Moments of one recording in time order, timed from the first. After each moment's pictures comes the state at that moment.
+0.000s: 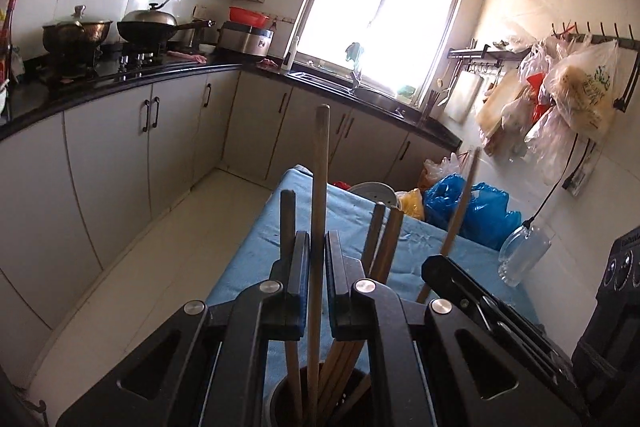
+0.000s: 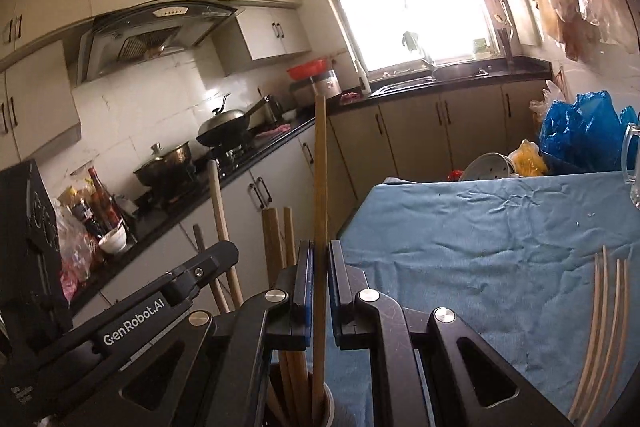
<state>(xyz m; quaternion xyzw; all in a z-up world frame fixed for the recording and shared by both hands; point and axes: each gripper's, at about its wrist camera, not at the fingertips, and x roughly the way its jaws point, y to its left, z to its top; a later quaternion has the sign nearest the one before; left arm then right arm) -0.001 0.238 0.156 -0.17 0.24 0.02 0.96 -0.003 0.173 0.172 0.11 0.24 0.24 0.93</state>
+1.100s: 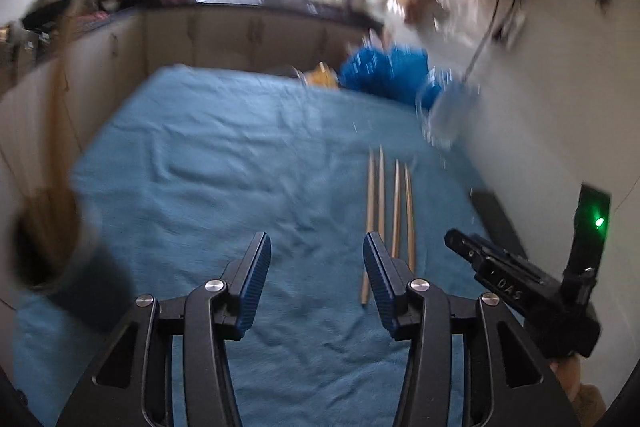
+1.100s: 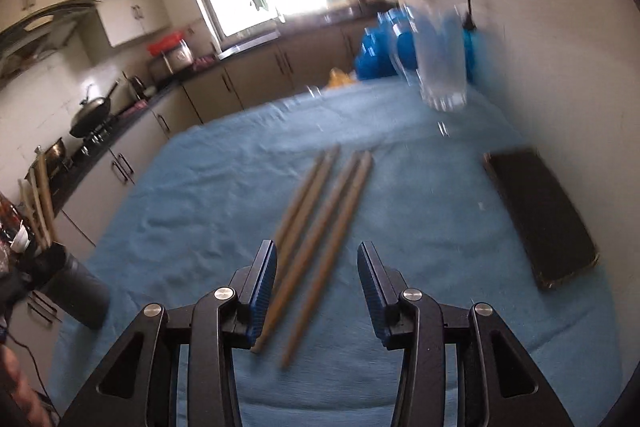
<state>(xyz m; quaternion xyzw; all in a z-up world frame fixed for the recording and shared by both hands) -0.010 0.029 0.089 -0.07 0.39 -0.12 0.91 -0.057 -0.109 0.089 0.13 0.37 0.03 0.92</state>
